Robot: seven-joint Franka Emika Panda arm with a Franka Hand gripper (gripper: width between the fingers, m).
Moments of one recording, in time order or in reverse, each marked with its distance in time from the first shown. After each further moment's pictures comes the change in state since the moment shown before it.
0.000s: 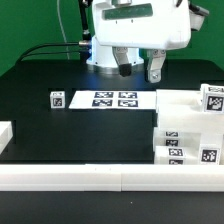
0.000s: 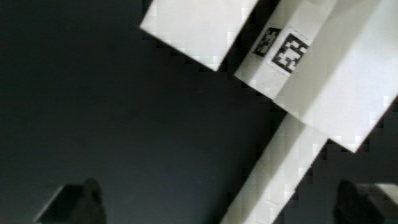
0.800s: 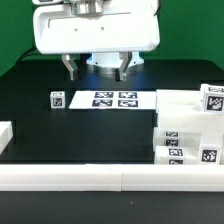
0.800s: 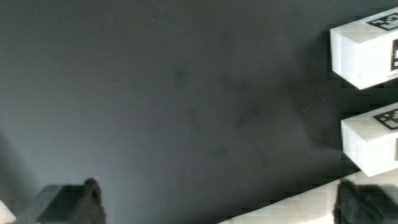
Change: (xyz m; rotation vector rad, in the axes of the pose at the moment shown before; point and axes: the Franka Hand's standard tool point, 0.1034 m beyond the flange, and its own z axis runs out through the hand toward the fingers) arm 0.026 0.073 0.006 -0.017 -0.001 -0.602
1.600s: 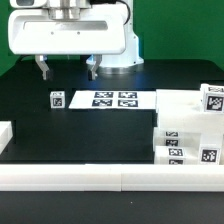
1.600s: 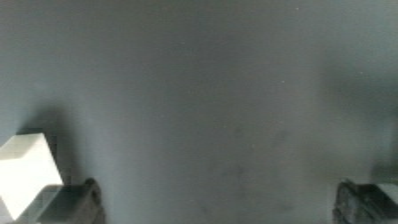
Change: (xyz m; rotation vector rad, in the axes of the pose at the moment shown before) arm -0.032 0.069 0.007 -0.056 0.038 -0.274
